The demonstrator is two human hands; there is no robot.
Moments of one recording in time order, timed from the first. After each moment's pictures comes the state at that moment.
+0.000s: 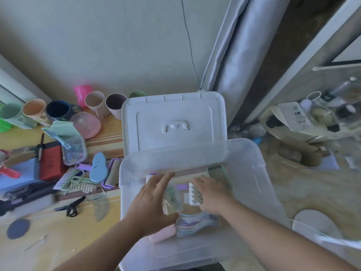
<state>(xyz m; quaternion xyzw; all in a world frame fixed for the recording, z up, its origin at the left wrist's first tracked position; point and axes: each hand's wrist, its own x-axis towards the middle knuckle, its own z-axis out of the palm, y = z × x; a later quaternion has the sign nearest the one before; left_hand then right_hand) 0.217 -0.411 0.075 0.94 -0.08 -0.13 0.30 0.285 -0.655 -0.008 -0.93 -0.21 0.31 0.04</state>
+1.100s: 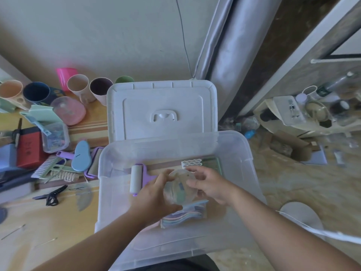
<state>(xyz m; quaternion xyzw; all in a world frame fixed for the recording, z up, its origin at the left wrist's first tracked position) 0.222 -0.464 0.033 0.90 -0.02 -0.17 0.41 0.291 -0.687 0.042 -0.68 0.12 0.43 0.59</state>
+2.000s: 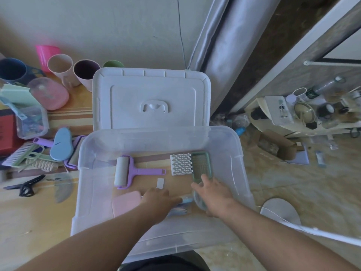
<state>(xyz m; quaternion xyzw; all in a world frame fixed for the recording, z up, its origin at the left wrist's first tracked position) 0.223 -0.520 -0.028 0.90 -0.26 -0.34 0.03 0.267 -0.733 0.012 -0.88 -0.21 0.40 -0.13</state>
